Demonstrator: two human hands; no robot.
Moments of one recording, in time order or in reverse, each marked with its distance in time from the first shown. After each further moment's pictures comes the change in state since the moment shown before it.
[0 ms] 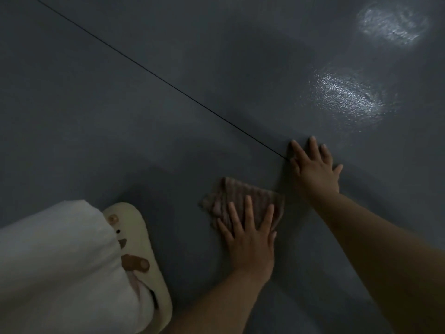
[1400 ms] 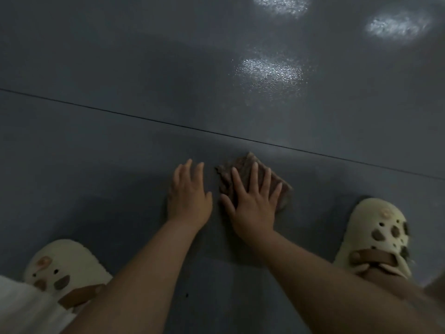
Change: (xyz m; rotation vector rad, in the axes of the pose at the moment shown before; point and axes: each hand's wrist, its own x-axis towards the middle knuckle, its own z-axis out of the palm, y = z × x) left_hand 0.031 -0.006 -0.052 0.089 -0.040 0.329; right_hand -0.123 0.018 0.105 0.037 0.227 0.172
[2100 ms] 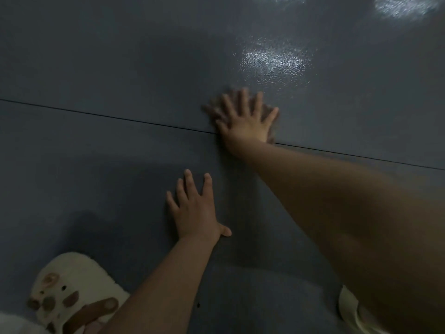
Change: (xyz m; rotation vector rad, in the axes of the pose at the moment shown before) left_hand -0.008 0.011 -0.002 0.295 -0.231 -0.154; right_hand 0.157 -0.037 -0.055 -0.028 0.005 -0.023
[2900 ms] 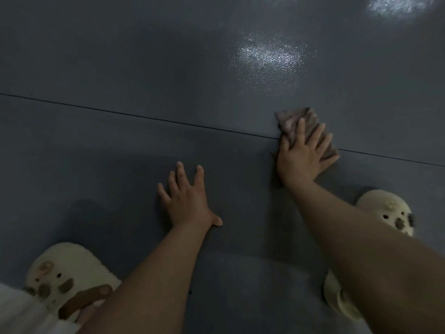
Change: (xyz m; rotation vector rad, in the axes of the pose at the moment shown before) left_hand -0.001 0.005 0.000 -0.024 0.016 -0.043; right_hand -0.077 0.101 0.011 0.171 0.137 0.568
